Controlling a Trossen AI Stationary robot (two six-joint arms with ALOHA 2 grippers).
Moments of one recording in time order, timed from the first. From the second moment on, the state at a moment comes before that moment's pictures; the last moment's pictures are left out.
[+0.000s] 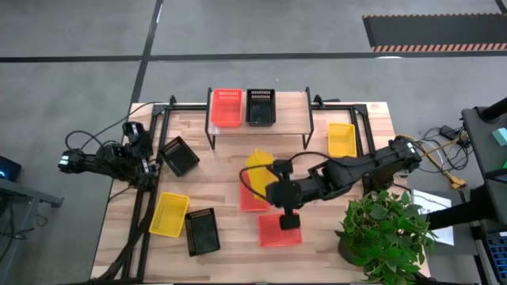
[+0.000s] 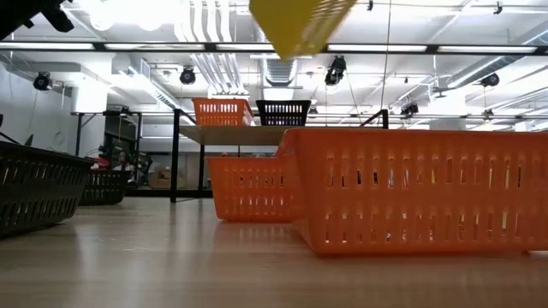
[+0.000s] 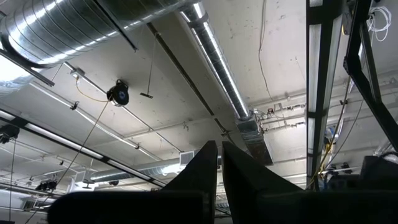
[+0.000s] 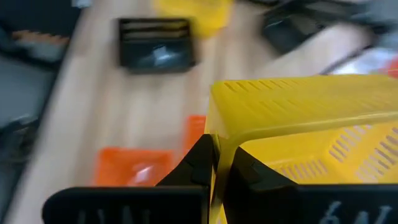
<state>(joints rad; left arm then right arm) -0.17 0.17 0.03 1.14 -0.33 0.51 0.37 1.76 1.90 -1.01 0.27 0.11</state>
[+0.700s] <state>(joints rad) -0.17 0.17 0.03 1.14 -0.33 0.51 -0.06 1.77 1.91 -1.38 0.44 0.02</state>
